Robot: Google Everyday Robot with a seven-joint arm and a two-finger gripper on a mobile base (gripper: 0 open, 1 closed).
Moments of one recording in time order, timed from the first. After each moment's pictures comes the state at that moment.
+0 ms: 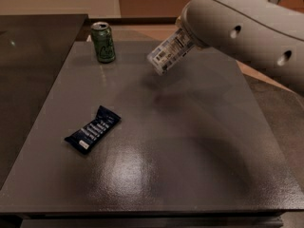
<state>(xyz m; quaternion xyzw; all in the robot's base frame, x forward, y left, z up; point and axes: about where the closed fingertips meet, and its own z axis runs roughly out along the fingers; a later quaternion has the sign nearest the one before) 0.627 -0.112 0.985 -0.80 0.36 -0.43 0.20</state>
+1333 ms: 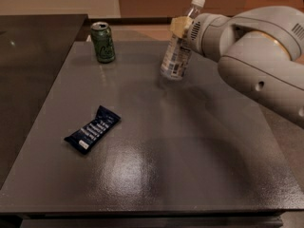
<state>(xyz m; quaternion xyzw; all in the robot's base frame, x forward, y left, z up) 0.638 -0.095 0.989 -0.80 0.04 -0.57 0.20</state>
